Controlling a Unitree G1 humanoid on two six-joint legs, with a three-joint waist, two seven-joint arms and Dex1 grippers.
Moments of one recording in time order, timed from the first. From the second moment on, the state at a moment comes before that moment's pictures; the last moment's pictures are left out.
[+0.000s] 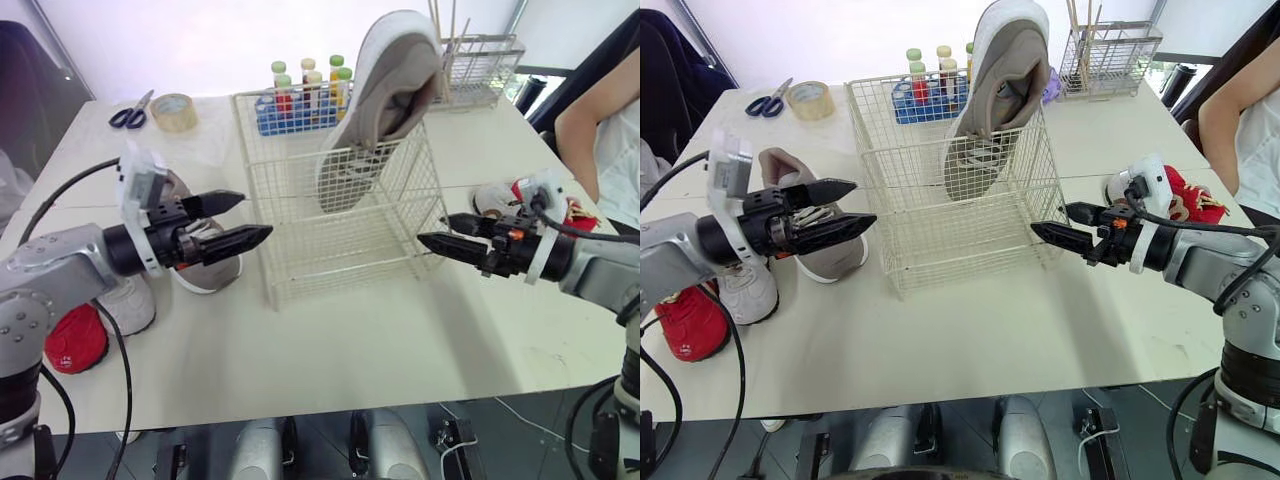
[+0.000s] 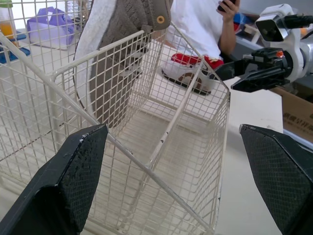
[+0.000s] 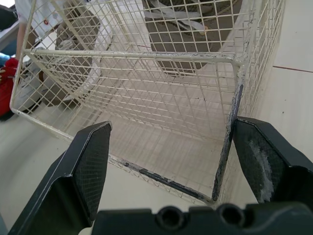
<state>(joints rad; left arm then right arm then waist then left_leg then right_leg) -0.37 0.89 0.30 -0.45 -1.19 0.89 -0.59 -0.42 -0.77 -0.39 -0.39 0.87 1.21 0.69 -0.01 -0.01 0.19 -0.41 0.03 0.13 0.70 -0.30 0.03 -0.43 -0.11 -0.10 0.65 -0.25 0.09</state>
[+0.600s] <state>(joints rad) -0.35 0.97 0.34 -0.38 -1.12 0.89 -0.67 -0.33 -0.96 -0.43 -0.40 0.96 1.20 0.75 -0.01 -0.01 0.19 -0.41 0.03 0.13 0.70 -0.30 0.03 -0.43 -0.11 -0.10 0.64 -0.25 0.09</state>
